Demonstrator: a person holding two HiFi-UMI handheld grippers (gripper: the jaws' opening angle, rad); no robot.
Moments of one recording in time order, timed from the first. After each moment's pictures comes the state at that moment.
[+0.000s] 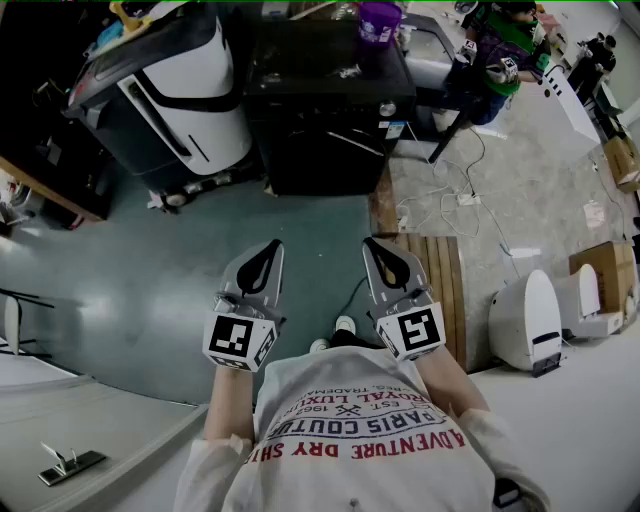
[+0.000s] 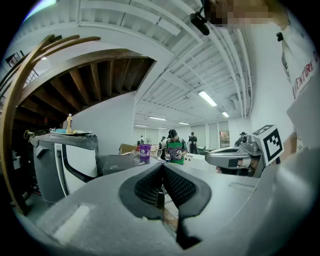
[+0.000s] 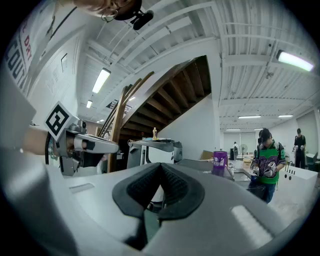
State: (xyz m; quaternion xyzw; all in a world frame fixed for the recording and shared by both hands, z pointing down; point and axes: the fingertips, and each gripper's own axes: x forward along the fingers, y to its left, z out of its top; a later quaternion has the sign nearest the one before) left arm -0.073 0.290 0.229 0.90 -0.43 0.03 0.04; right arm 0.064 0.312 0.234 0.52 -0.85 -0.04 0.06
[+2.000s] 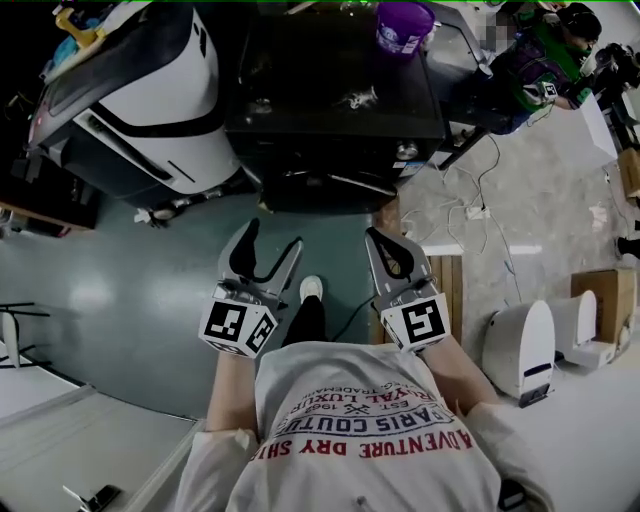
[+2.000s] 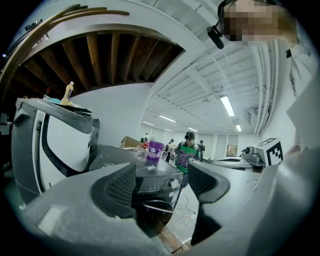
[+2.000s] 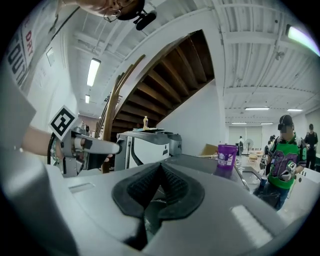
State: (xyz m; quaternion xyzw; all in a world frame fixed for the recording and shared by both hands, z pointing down) left arm -0.030 0.005 0.285 0.89 -0.45 -0.03 0.13; right arm 0.111 0.030 0.282 0.49 -0.87 -0.02 0.09
